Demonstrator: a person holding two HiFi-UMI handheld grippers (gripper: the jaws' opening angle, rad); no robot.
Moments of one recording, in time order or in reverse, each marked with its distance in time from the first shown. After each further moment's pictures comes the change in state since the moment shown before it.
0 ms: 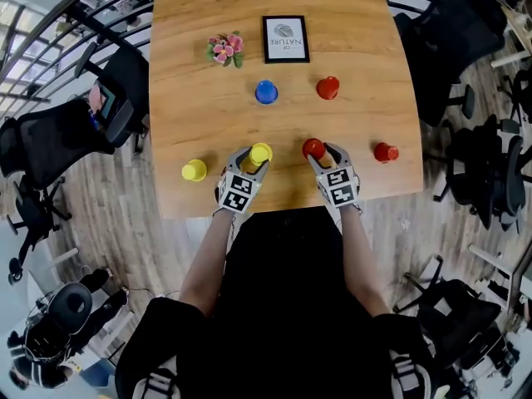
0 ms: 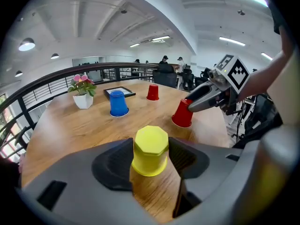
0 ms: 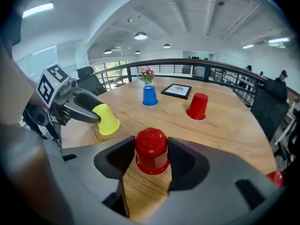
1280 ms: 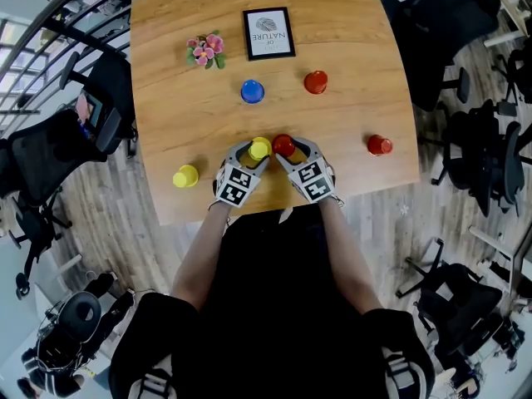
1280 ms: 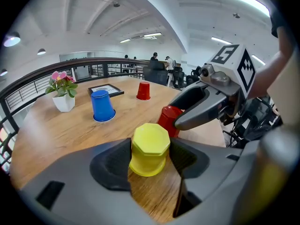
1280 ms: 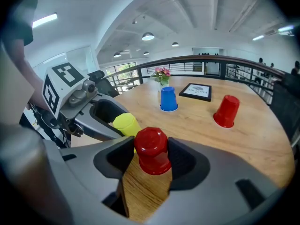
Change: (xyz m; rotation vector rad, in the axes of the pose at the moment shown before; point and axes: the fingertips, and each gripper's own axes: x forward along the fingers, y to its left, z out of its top) left arm 0.031 -0.016 0.018 0.032 0.042 -0.129; right arm 0.033 0.054 0.031 -0.013 -0.012 0.165
